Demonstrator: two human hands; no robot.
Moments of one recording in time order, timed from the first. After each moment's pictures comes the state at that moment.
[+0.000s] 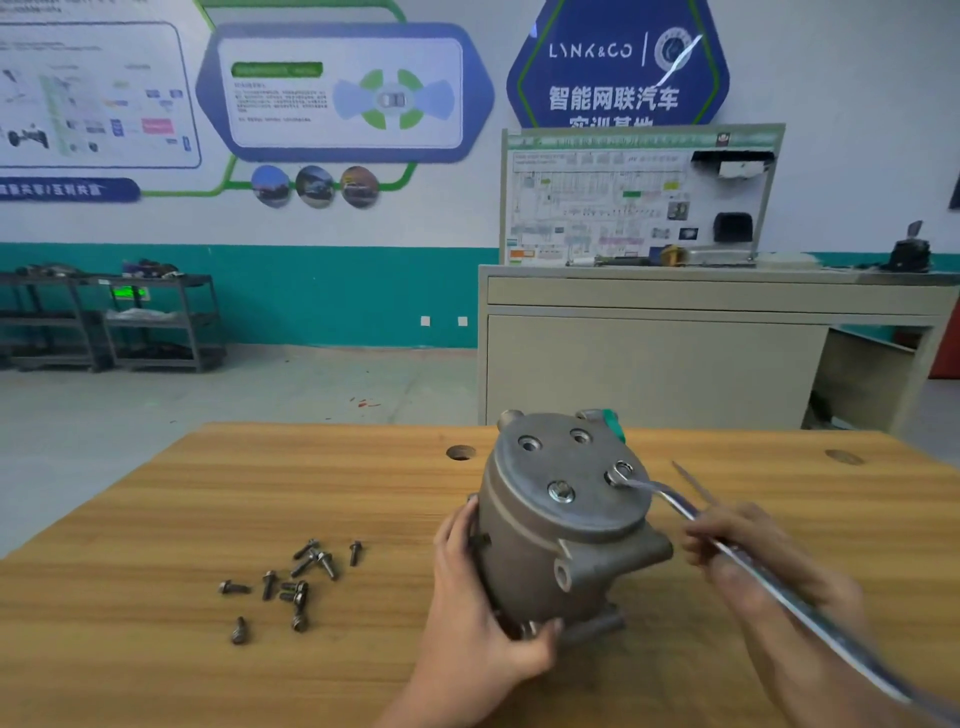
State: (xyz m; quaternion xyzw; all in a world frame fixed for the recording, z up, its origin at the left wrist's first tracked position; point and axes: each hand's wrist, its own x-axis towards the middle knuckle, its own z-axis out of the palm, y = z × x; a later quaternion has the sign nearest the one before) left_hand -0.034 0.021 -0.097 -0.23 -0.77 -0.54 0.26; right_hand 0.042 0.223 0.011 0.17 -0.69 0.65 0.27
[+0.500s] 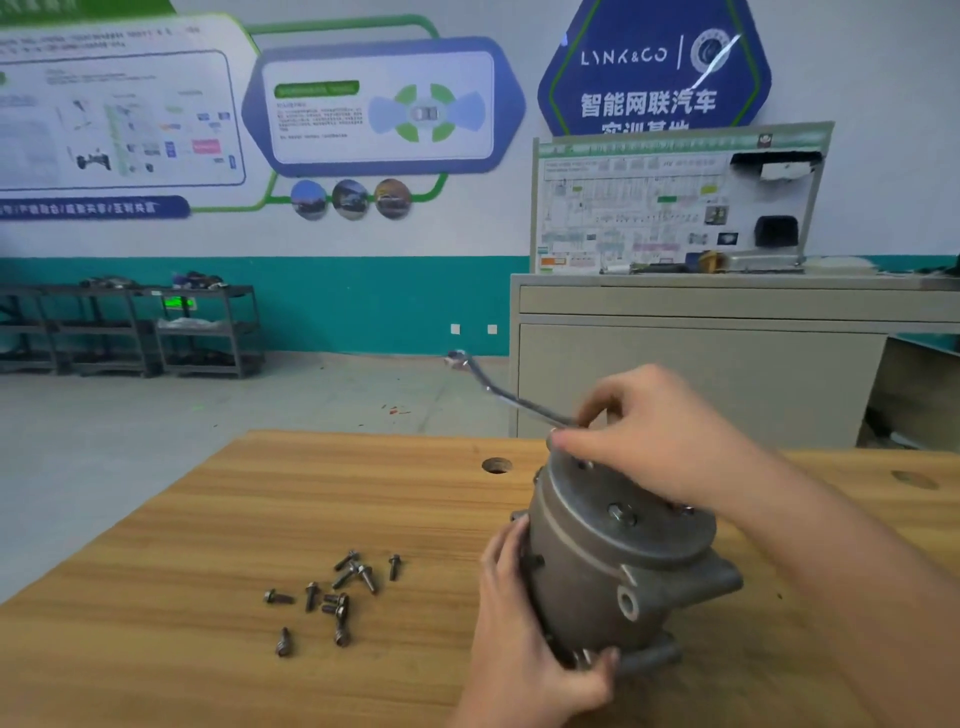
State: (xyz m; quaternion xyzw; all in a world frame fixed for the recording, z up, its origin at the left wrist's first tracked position) left_hand -0.036 0.027 -0.092 -0.24 -0.78 -0.50 0.31; right_hand -0.028 0.151 0.111 0.13 -0.94 0.26 0.18
